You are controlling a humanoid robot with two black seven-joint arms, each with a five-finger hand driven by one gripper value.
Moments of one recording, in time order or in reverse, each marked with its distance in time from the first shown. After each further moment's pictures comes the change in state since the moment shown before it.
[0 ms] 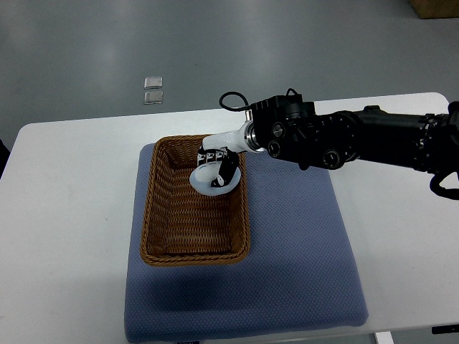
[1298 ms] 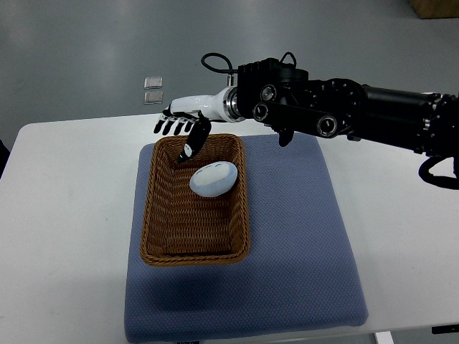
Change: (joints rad) left arm 0.000 0.000 0.003 0.002 0.000 0.000 0.000; right arm 0.069 -0.010 0.241 0.006 0.100 0.001 0.011
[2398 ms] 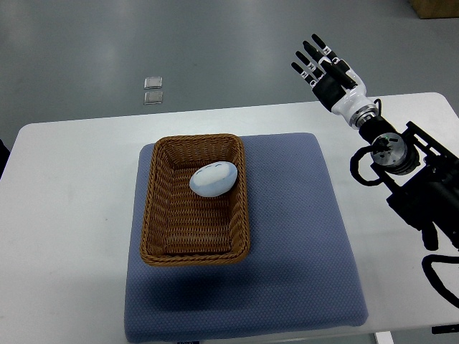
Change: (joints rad) left arm 0.000 0.000 0.006 -0.003 0.000 0.000 0.000; right arm -0.720 -0.092 1.098 -0.191 0.558 0.066 0.240
